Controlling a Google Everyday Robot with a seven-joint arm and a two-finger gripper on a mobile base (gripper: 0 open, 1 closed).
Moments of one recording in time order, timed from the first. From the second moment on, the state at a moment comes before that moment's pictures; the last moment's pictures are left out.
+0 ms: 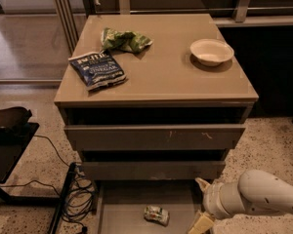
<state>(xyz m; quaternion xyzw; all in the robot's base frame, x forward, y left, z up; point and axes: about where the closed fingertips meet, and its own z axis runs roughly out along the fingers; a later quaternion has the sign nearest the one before) 0.392 -0.154 0.498 -0.54 0.78 0.19 0.24</state>
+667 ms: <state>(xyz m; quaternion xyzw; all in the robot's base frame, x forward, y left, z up) 0.396 -0.143 0.477 -0.52 0.78 0.22 0.28</state>
